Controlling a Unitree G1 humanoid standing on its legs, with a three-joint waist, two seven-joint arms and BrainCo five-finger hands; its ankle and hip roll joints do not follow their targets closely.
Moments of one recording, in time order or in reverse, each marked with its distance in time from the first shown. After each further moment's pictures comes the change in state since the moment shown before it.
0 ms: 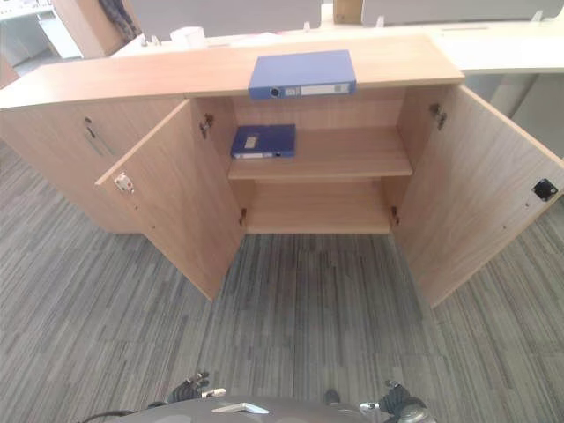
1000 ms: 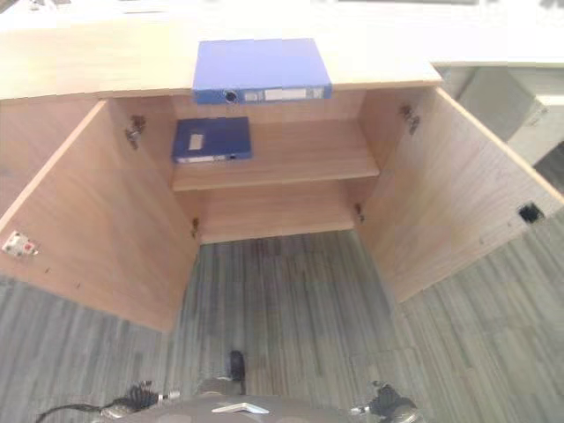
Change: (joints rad) left arm -0.226 0.020 0.152 0.541 0.259 -0.076 0.135; right arm 0.014 0.030 0.090 -0.059 0.010 0.004 0.013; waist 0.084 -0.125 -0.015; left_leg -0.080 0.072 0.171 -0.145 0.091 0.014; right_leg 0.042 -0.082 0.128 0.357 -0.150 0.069
